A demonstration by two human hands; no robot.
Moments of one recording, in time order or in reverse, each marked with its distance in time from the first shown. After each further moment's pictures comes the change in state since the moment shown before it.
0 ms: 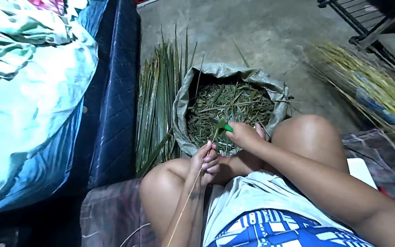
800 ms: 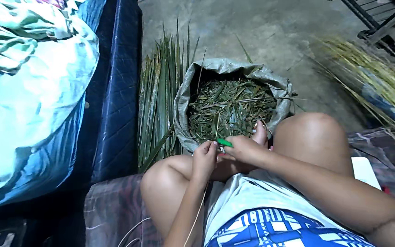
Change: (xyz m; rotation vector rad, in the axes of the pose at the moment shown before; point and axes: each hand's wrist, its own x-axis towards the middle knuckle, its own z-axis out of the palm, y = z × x) left_hand 0.000 -0.013 0.007 1.201 0.403 0.419; right_hand -0.027 0.002 0.017 -0.013 -0.228 -0.119
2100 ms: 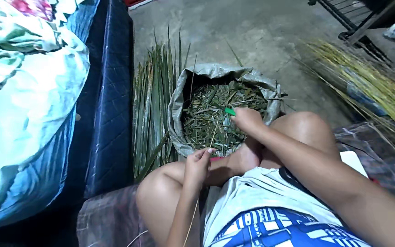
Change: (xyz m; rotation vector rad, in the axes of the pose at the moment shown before) left_hand -0.007 0.004 -0.007 -0.126 -0.058 -0.094; right_hand 0.035 0.028 -0.046 -0.087 0.402 0.287
